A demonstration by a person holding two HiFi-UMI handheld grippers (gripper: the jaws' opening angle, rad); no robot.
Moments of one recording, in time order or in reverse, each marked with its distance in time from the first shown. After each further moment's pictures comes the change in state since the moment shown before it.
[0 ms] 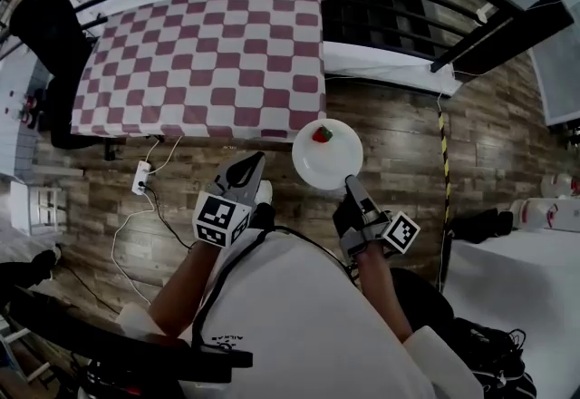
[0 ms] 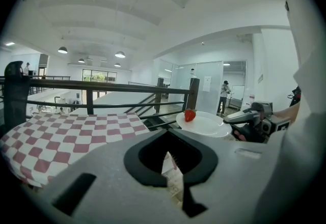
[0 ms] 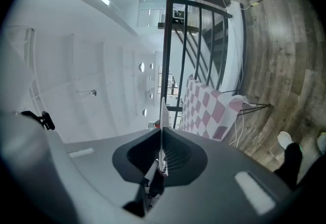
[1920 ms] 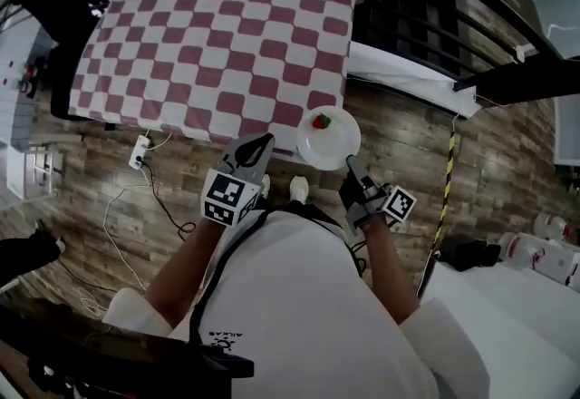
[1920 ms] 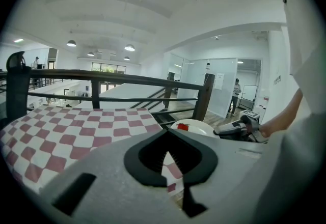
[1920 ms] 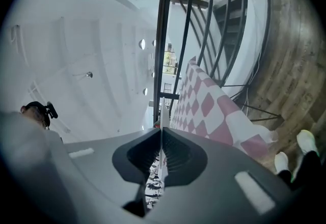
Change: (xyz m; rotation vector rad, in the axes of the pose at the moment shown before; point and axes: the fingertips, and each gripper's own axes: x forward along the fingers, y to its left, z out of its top) left arm 0.113 0.099 0.012 -0.067 0.053 0.086; right arm 0.156 -0.089 0.085 -0.069 0.278 0.021
